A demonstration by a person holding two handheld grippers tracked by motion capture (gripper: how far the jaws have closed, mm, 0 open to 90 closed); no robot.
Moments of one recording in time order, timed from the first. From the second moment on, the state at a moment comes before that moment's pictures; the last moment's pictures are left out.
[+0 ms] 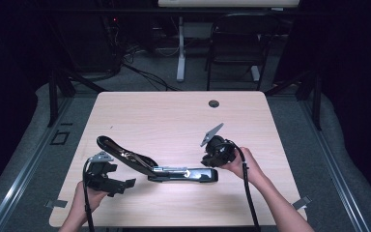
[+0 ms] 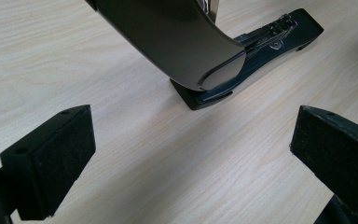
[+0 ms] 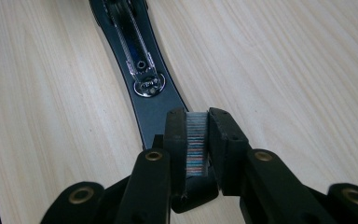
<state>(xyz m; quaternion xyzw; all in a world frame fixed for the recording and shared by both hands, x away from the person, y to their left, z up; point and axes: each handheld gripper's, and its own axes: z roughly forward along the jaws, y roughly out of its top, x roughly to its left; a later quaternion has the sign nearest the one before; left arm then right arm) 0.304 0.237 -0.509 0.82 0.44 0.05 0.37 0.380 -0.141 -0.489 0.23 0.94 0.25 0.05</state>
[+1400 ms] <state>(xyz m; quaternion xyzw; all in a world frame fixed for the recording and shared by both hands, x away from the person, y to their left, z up) 0.304 0.236 -0.510 0.82 0.43 0.05 0.38 0.385 -0.091 -0.492 0.17 0.95 0.26 0.02</state>
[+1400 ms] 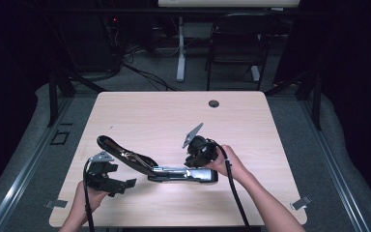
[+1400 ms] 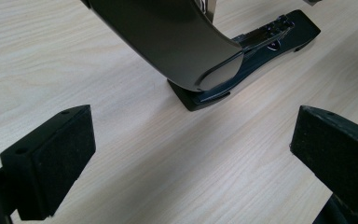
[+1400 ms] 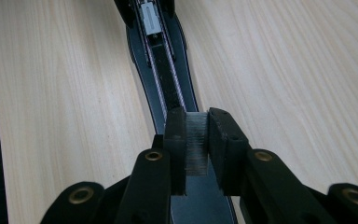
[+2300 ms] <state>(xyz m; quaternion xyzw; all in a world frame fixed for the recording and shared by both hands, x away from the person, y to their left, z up) 0.304 0.235 -0.510 0.82 0.43 0.05 0.38 0.389 -0.064 -0.502 0.11 0.96 0.25 0.01</state>
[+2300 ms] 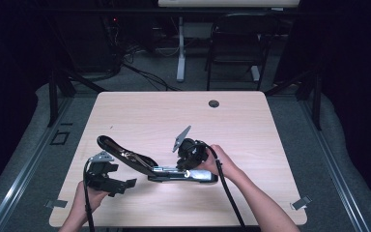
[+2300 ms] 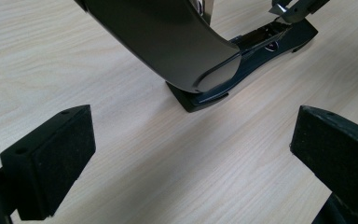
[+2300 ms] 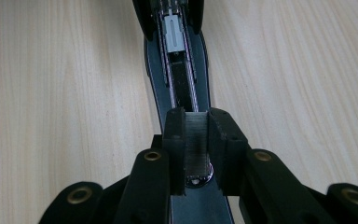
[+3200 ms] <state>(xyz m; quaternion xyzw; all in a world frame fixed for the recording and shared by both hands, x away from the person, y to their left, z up) 0.304 0.235 -0.510 0.82 0.43 0.05 0.38 0.391 -0.058 -0.507 0.09 0.97 0.23 0.00</state>
